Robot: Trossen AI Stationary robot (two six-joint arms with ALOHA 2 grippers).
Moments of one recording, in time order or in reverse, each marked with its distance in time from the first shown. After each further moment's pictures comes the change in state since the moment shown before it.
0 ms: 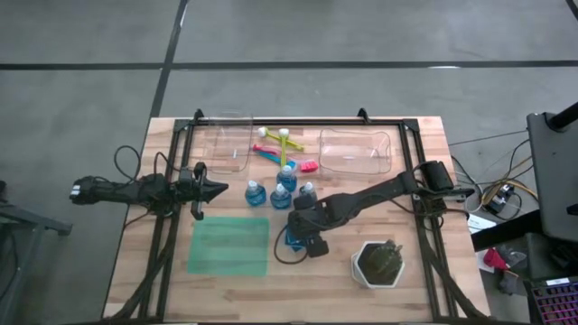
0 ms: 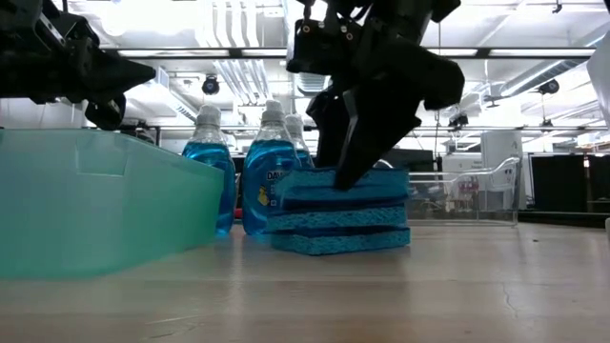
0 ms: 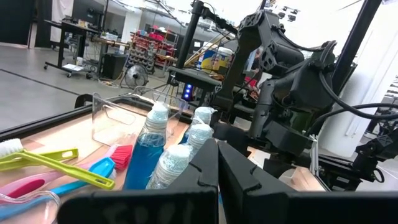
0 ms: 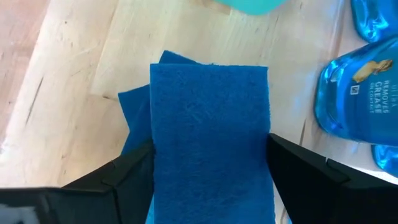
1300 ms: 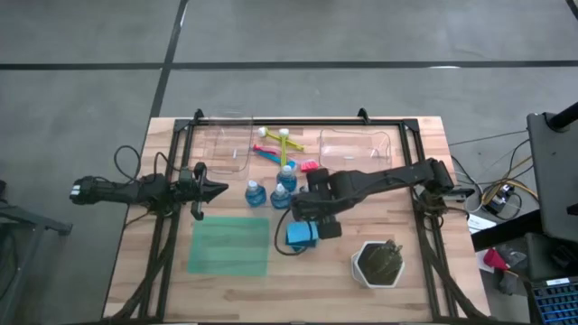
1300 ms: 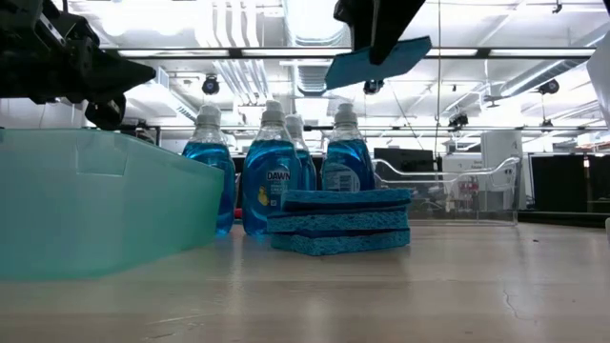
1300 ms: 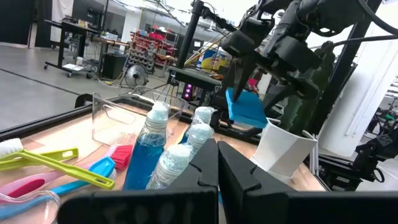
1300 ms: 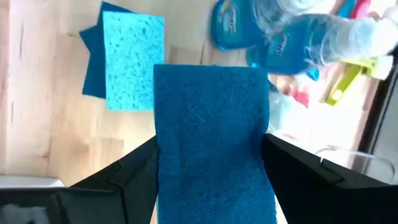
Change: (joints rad) left arm 0.000 0.000 0.000 -0.001 0.000 0.000; right arm -0.012 -0.002 0.563 -0.818 0.177 0.079
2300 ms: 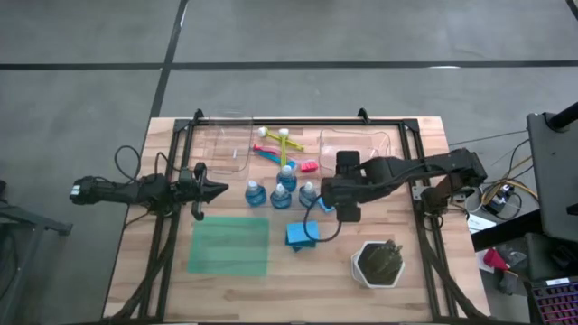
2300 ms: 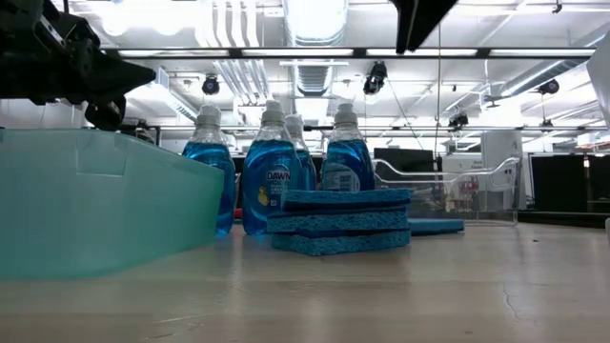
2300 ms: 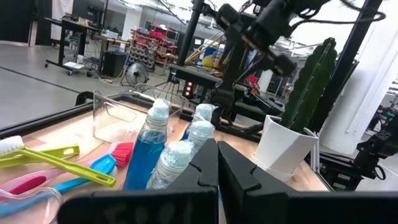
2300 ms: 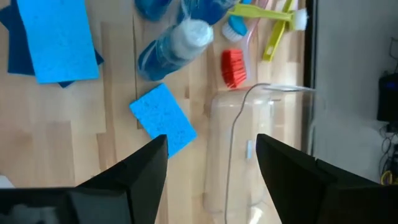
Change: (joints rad) left arm 0.000 0.001 0.000 -0.012 0.000 0.000; right arm -0.010 -0.290 -0.282 0.042 0.183 0.122
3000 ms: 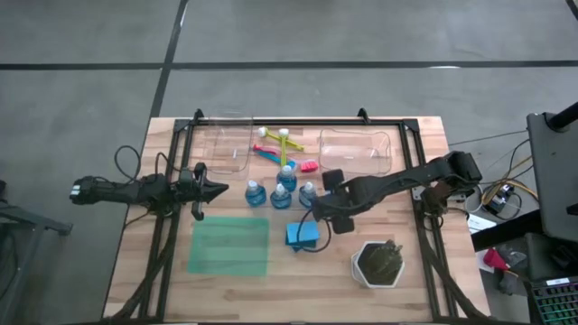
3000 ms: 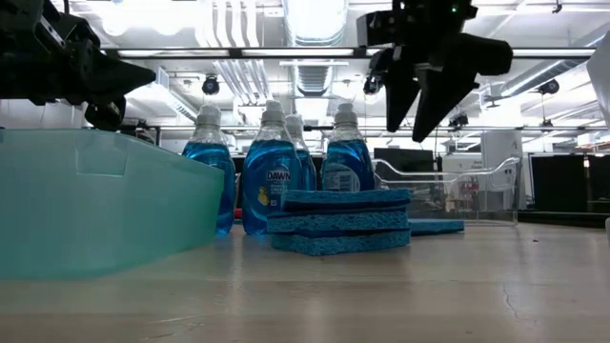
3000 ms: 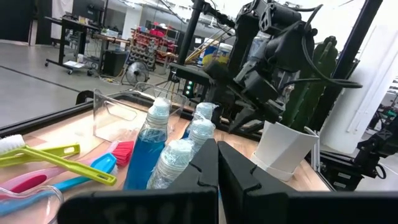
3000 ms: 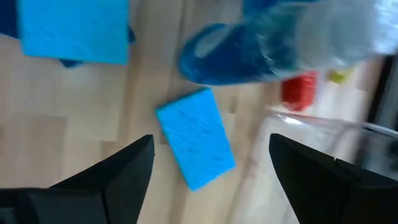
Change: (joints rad) left arm 0.000 0.000 0.000 -0.004 0.000 0.000; right arm -0.009 0.045 -0.343 0.372 -0.081 -0.187
